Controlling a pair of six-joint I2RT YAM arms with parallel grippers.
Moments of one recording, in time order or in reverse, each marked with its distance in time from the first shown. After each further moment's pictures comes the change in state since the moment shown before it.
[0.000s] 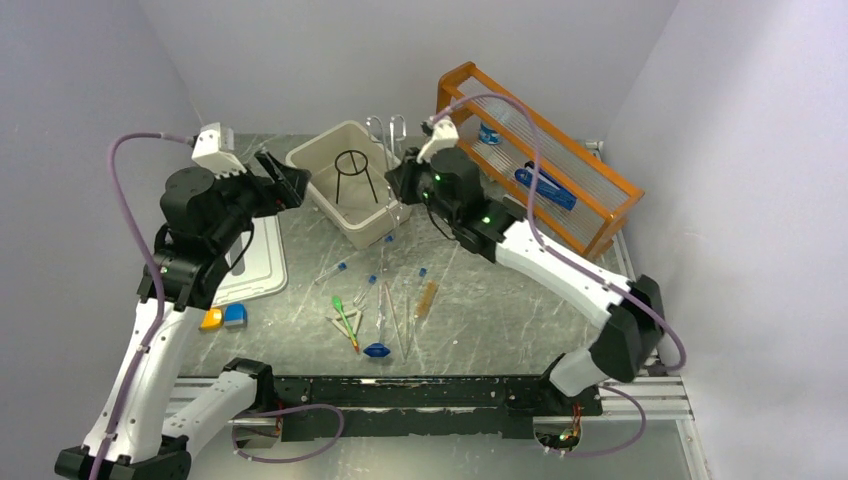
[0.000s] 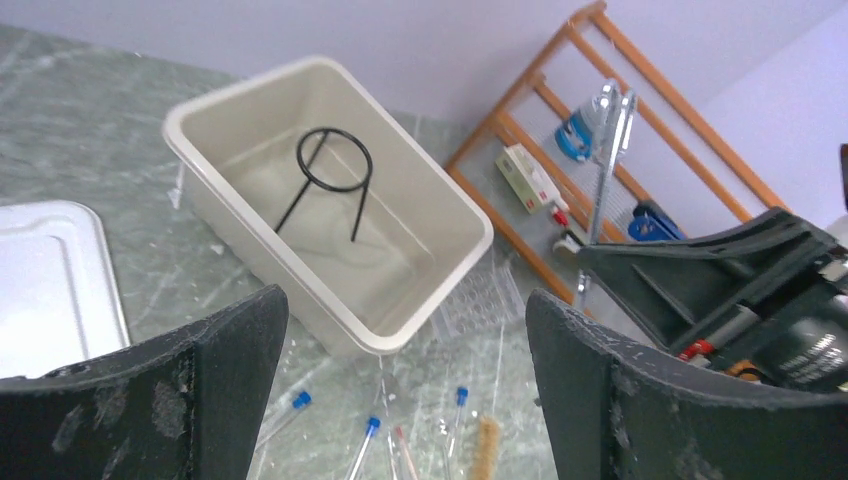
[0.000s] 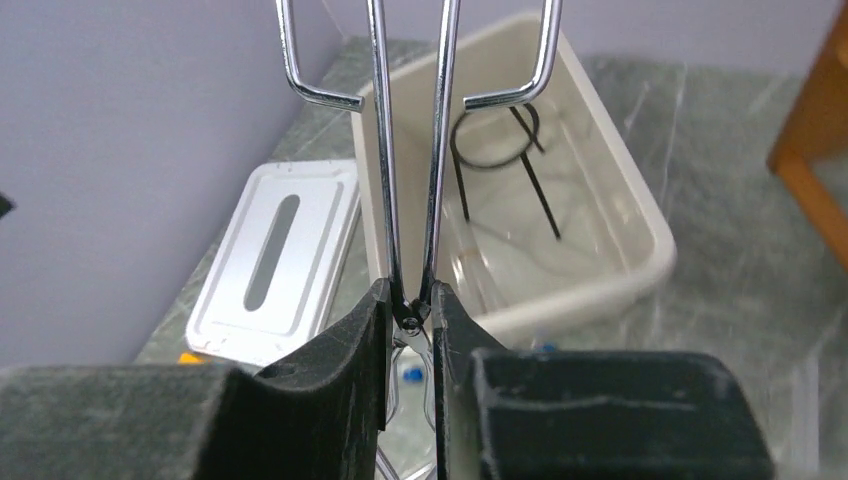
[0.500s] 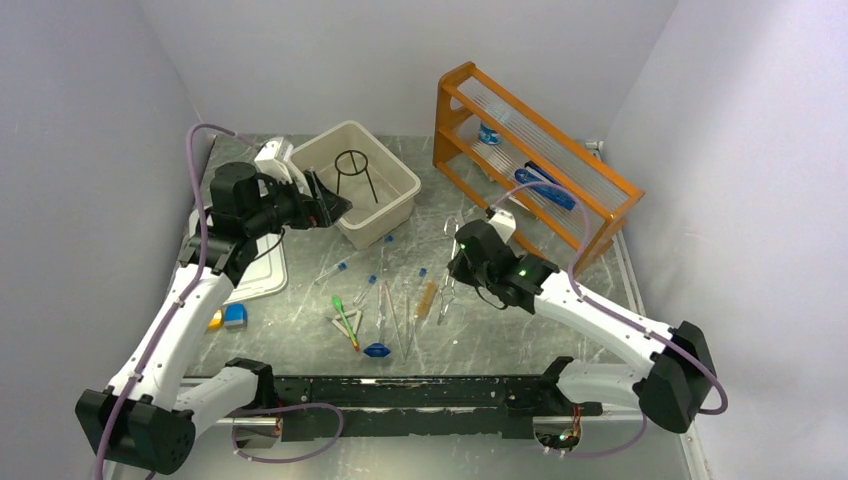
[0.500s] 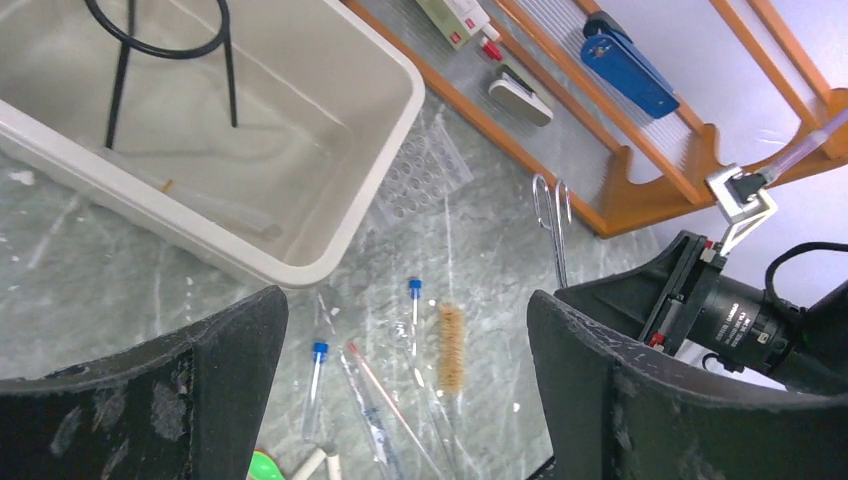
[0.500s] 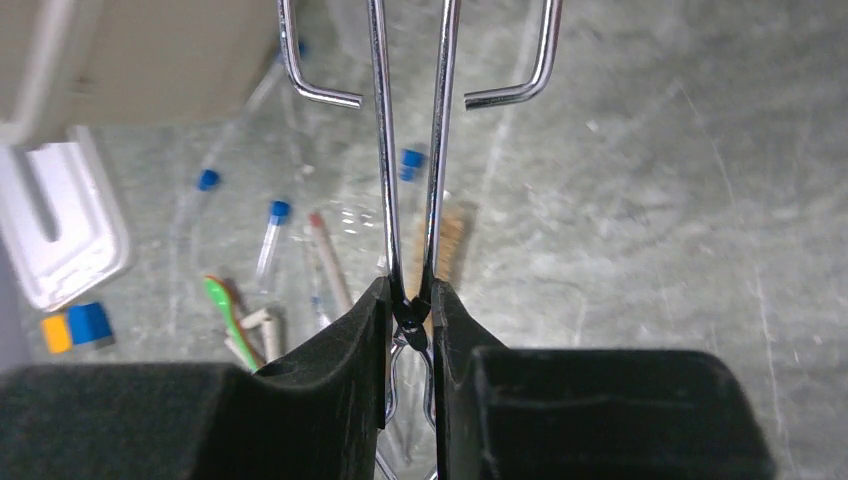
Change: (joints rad) left arm 0.000 0.135 -0.135 0.098 0.340 0.035; right arm 0.000 -0.266 -0.441 -0.463 0.148 0.529
